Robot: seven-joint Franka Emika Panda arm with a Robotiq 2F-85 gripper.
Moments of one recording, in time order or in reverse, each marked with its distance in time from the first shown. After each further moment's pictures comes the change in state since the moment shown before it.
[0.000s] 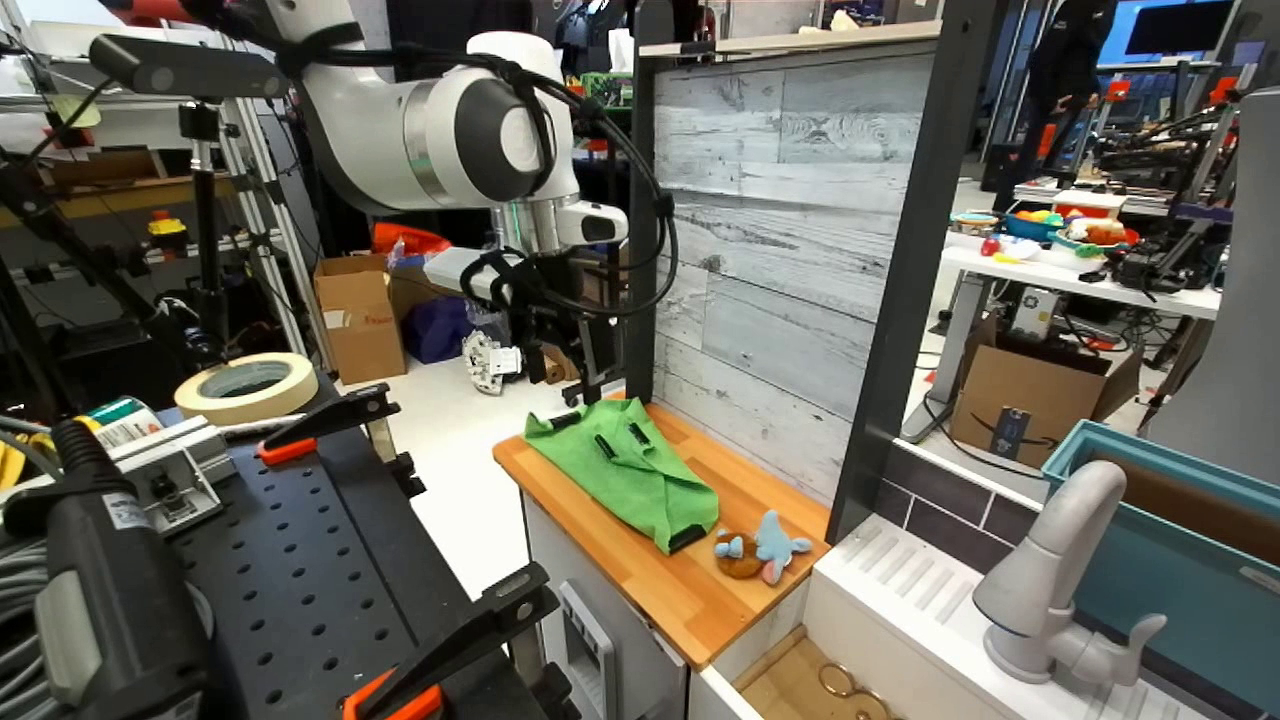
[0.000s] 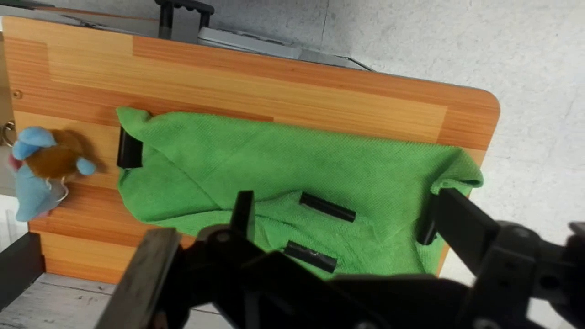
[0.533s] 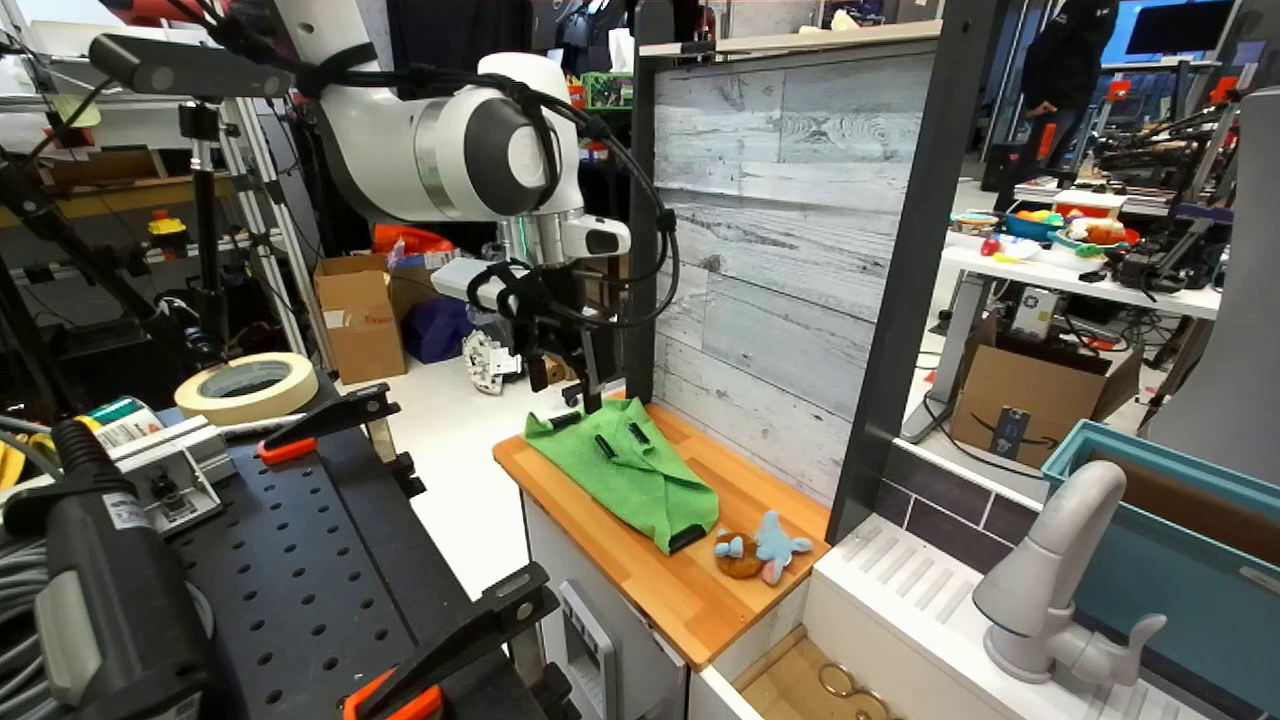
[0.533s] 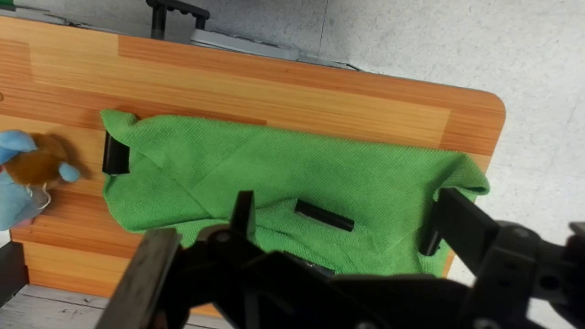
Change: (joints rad) arm 0.008 0.045 -0.001 0.047 0.023 -0.024 -0.016
